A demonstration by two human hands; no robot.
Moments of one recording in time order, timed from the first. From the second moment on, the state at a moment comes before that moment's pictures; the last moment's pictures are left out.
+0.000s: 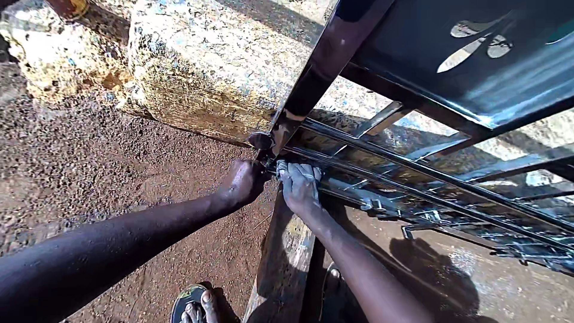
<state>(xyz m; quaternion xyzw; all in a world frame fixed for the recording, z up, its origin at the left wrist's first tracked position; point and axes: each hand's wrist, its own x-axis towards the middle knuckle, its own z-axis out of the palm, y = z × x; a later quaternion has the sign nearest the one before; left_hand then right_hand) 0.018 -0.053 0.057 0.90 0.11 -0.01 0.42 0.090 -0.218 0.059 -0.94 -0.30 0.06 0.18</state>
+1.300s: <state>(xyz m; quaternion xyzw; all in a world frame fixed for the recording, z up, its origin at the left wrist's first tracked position) 0.023 -0.048 0.050 0.92 0.04 0.00 0.38 0.108 -0.191 0.068 -0.96 -0.26 0.12 0.07</state>
